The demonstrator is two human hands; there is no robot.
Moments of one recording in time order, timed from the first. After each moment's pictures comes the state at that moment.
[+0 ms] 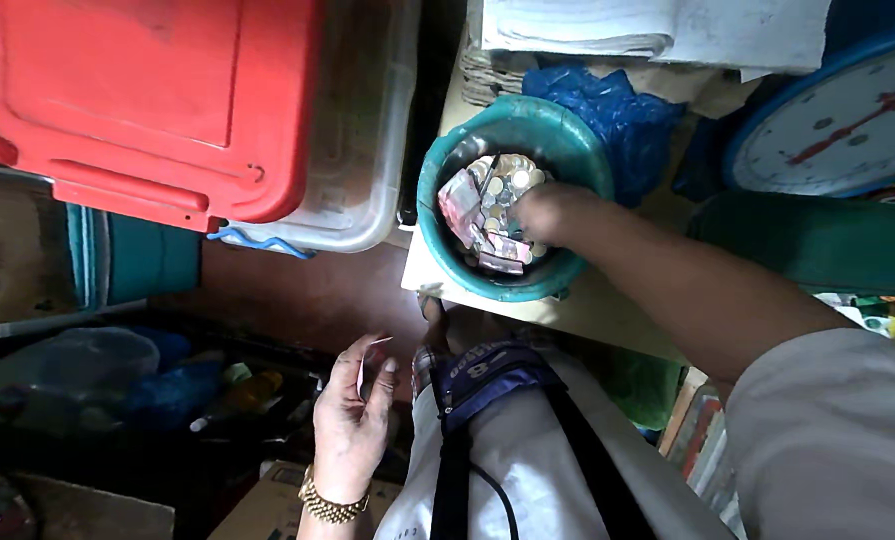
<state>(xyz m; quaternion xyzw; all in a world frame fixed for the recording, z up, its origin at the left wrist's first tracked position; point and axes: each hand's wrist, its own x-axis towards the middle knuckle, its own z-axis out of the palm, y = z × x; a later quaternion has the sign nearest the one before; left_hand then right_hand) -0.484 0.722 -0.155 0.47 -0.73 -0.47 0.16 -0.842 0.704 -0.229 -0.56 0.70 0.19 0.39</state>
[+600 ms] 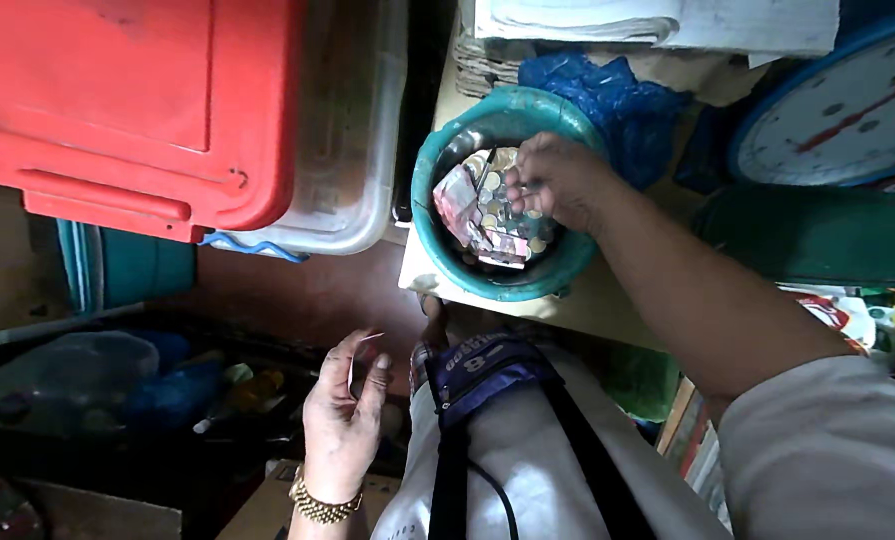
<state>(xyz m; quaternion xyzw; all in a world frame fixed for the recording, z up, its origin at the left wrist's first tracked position) -0.486 0.709 -0.154 0.46 -0.73 -0.48 0.16 -0.852 0.710 -0.199 -0.10 0.67 -0.44 0.59</state>
